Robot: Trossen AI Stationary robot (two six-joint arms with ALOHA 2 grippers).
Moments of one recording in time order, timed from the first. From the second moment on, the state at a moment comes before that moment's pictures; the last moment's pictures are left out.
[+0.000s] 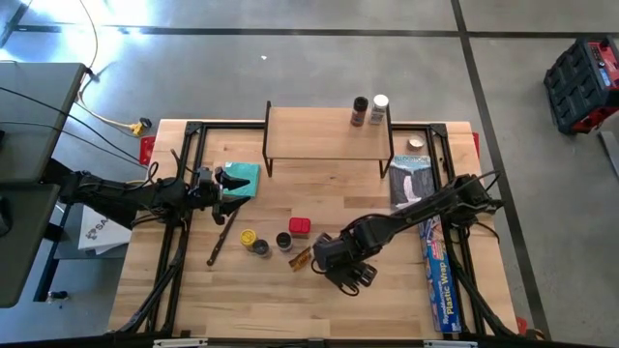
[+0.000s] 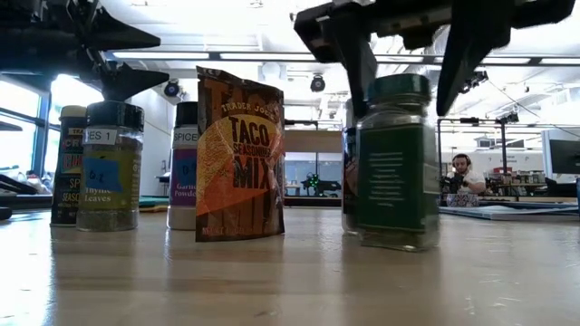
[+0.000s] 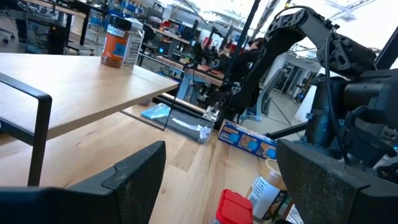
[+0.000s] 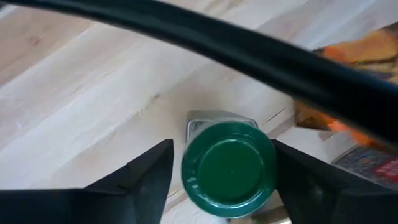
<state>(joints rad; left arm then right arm) -0.11 0.35 0.07 0.33 -0.32 -0.35 0.37 1.94 1.55 -0.88 -0.11 -0.61</state>
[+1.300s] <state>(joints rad) -0.11 0.35 0.07 0.34 -0.32 -0.35 -0.44 1.94 2.22 -1.28 -0.02 -0.33</state>
